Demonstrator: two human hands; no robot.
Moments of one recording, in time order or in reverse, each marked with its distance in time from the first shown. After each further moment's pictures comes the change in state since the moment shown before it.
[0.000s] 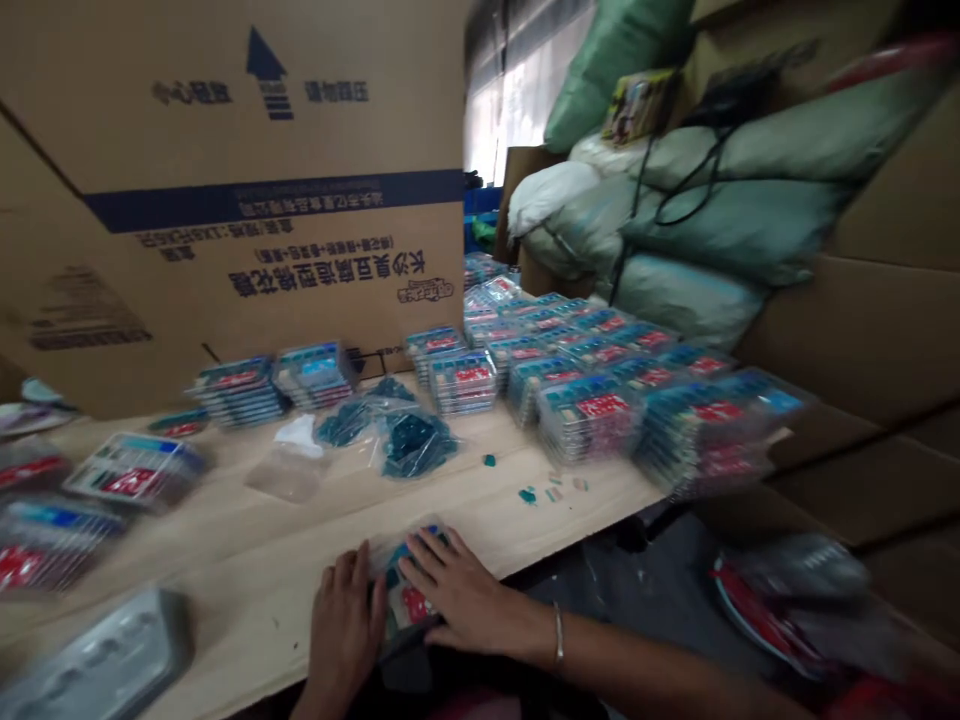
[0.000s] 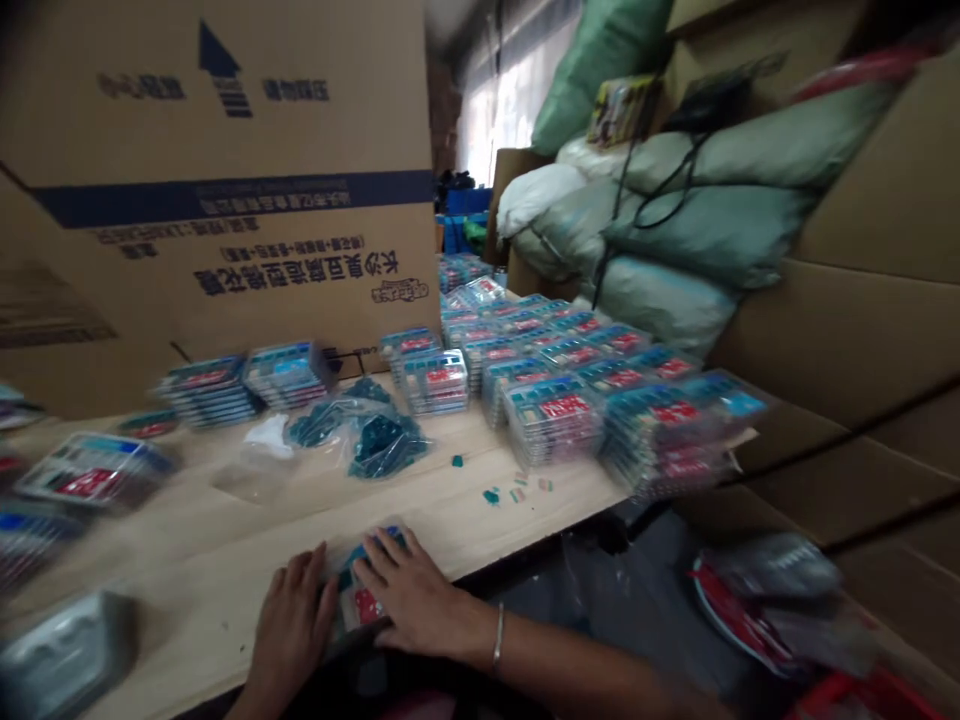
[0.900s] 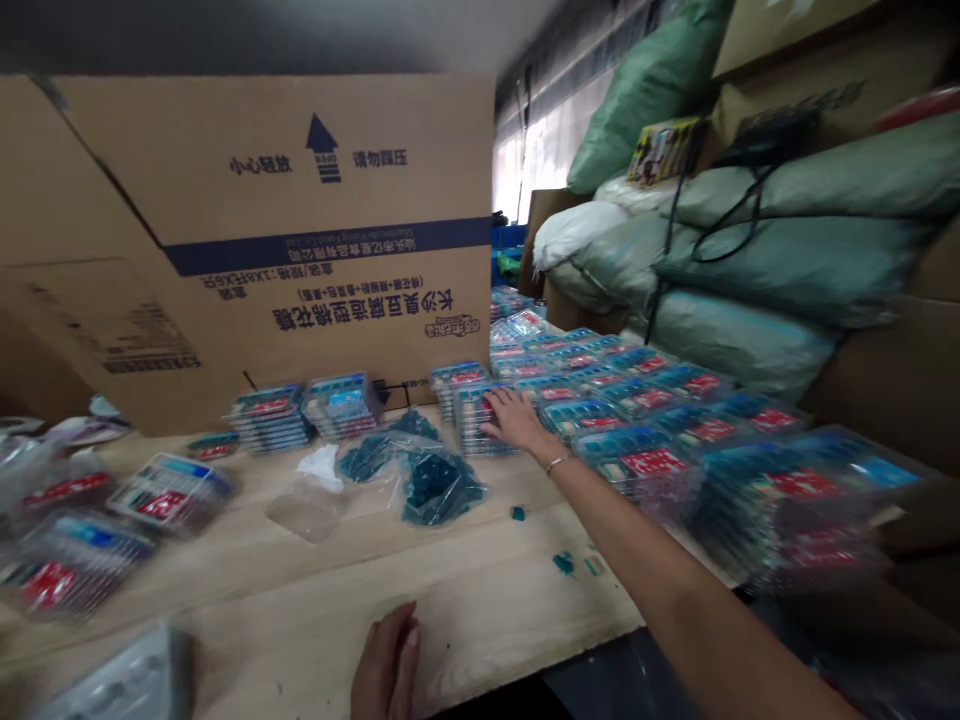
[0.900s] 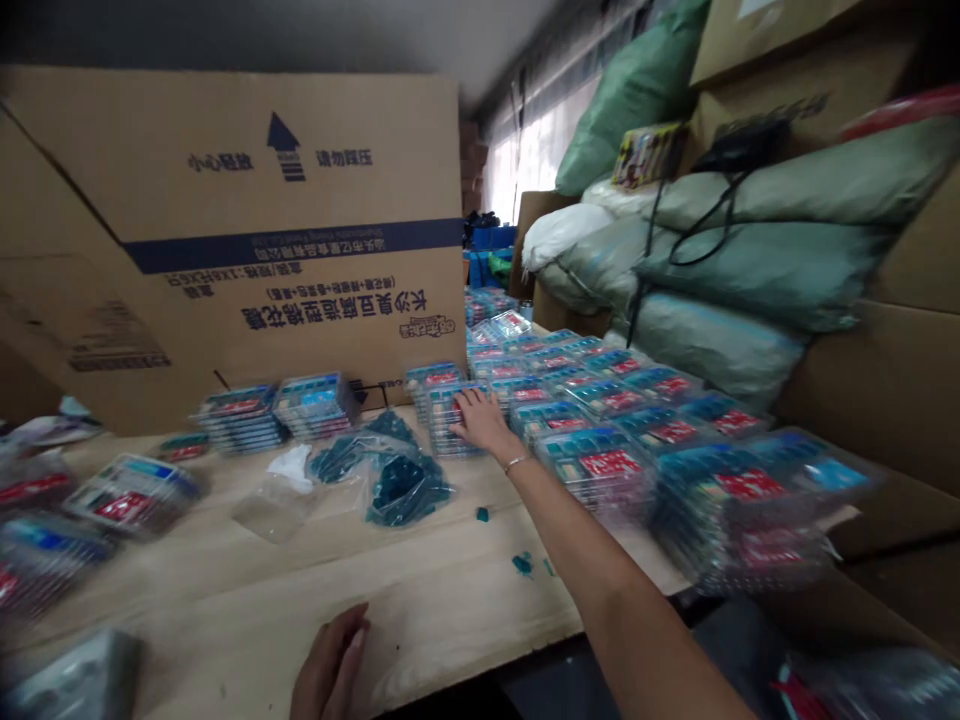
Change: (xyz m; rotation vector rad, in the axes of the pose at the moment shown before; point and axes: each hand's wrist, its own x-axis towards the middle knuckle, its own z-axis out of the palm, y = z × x) left_hand 0.002 0.039 0.008 -0.654 0.006 -0.460; right_hand 0.106 0.226 -0.116 -0.365 0.280 0.464
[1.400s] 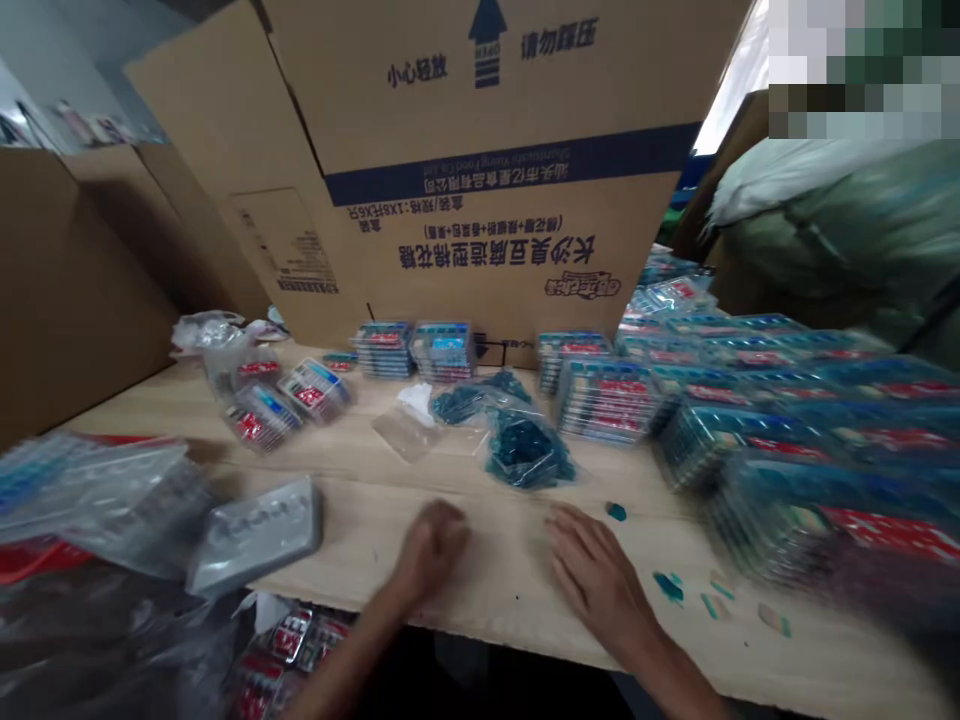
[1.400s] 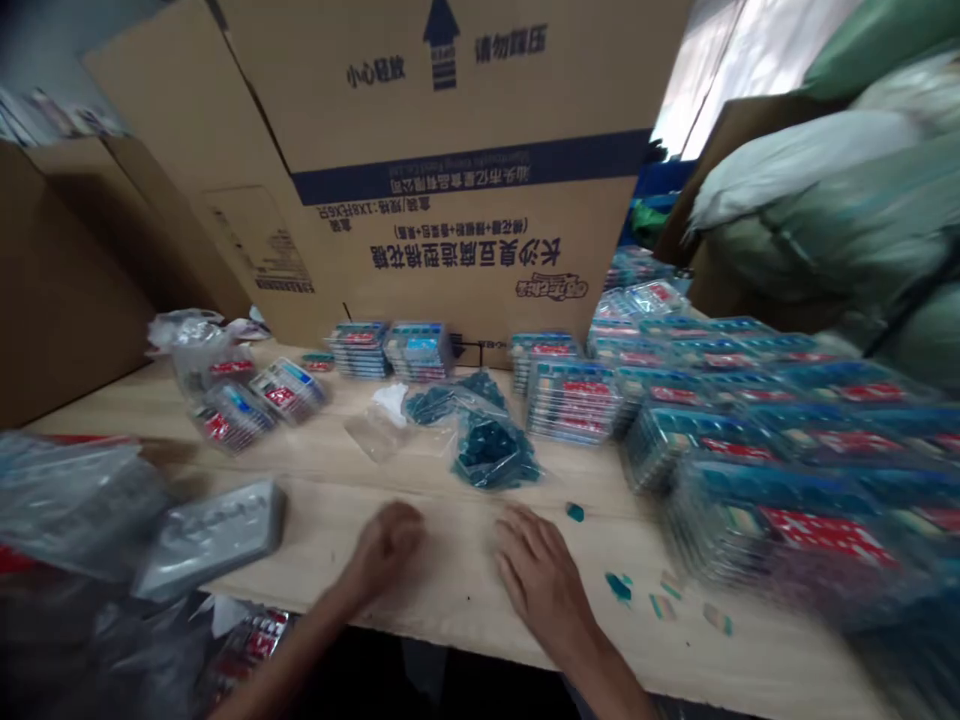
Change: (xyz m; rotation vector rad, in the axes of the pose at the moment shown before) left_hand 0.055 -0.001 -0.046 0.250 -0.143 0.074; right_hand -0.176 -0.113 0.019 0.418 0.275 -0.375
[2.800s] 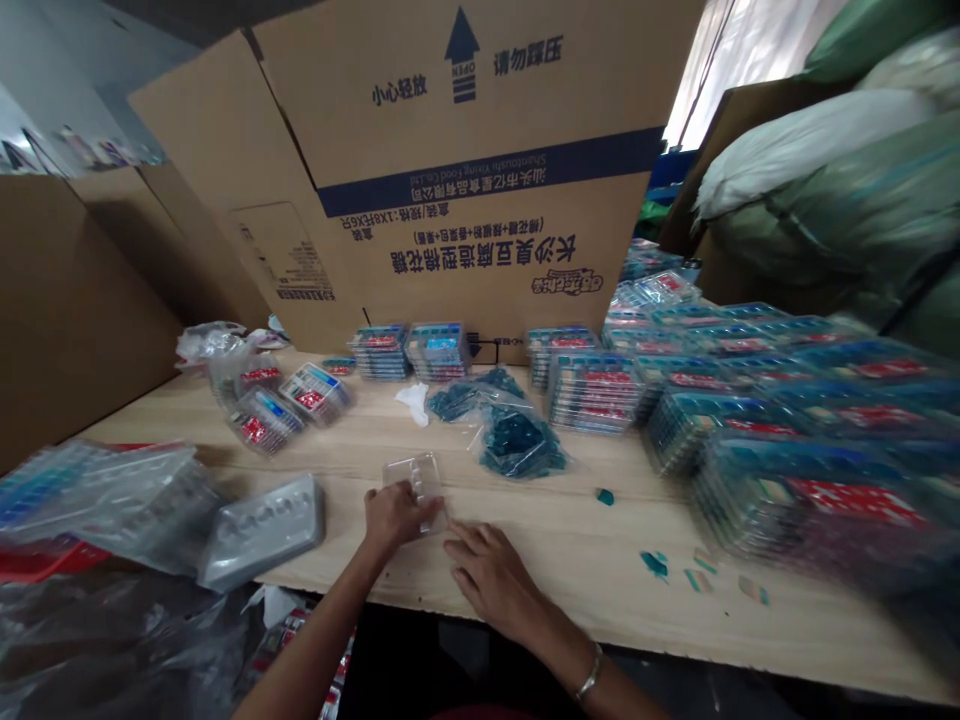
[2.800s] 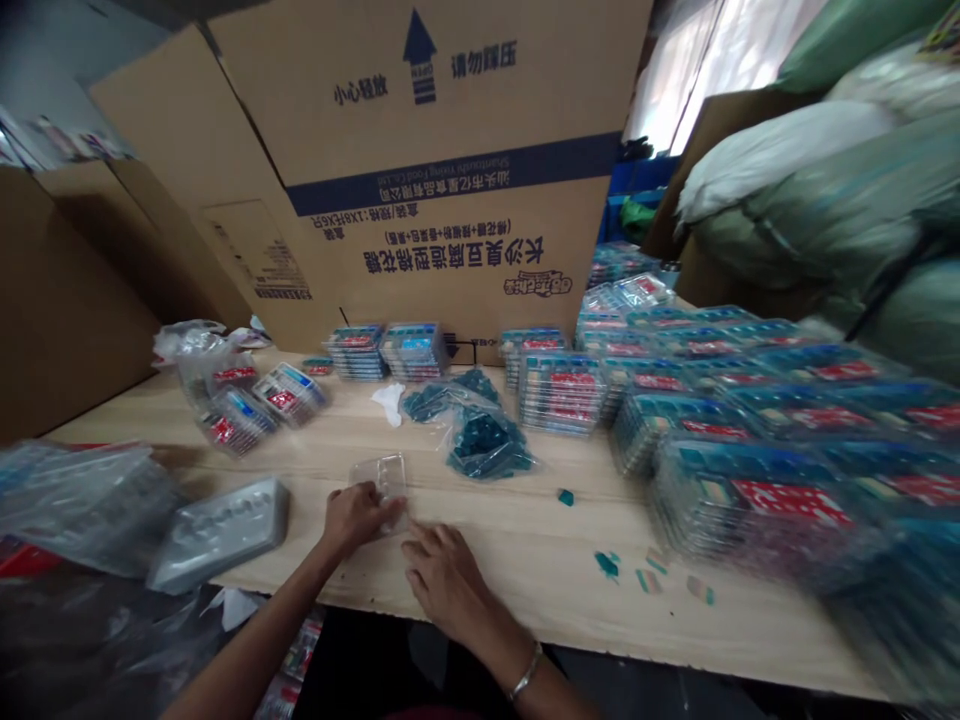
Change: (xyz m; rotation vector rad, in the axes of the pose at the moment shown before) left_hand 0.026 -0.003 -0.037 0.579 -0.258 -0.552; right_hand 0.027 -0.083 0.046 0.347 -0.477 0.073
